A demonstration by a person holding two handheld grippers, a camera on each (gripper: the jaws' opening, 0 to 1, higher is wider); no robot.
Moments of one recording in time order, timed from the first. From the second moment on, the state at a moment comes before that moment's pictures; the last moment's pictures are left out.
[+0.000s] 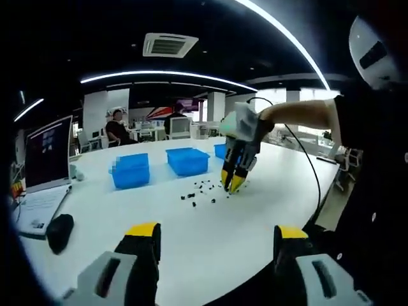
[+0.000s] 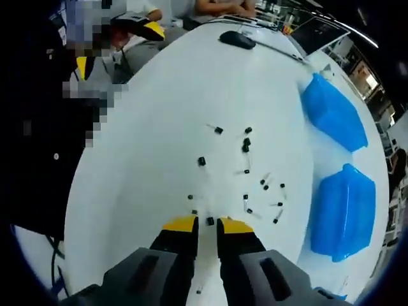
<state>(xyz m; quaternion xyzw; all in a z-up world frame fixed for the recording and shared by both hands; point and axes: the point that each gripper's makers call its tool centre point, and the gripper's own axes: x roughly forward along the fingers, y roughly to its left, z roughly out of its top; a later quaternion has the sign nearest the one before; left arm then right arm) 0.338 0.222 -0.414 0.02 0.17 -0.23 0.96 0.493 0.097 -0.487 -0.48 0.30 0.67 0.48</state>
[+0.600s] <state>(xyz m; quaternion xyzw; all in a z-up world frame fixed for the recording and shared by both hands) 0.338 0.216 -0.400 0.02 0.14 -0.24 0.96 0.474 0.076 -0.419 -0.33 0.25 0.68 0.61</state>
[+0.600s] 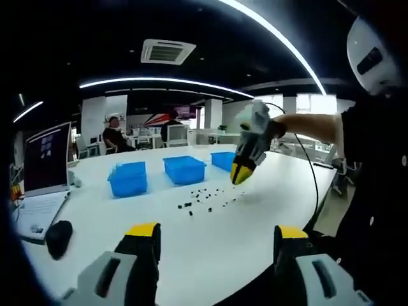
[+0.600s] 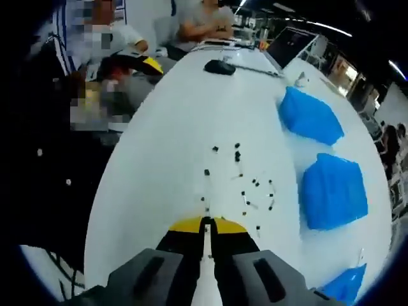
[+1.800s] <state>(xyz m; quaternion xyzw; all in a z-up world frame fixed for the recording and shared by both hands) 0.348 0.275 -0.342 0.00 0.04 -0.09 1.00 0.578 0.212 -0.261 -0.04 -0.04 0.55 0.84</state>
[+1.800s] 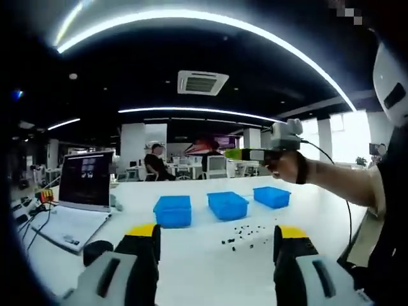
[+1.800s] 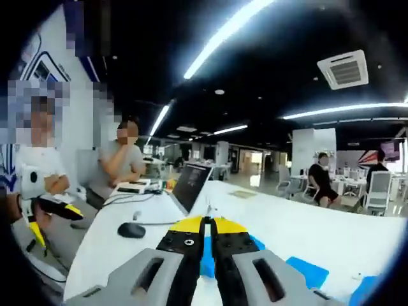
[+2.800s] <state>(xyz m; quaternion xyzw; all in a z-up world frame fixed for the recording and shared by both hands) 0.352 0.288 -0.346 -0.01 0.05 -0.07 1.00 0.664 0.311 -0.301 -0.11 0.04 0.52 0.85</state>
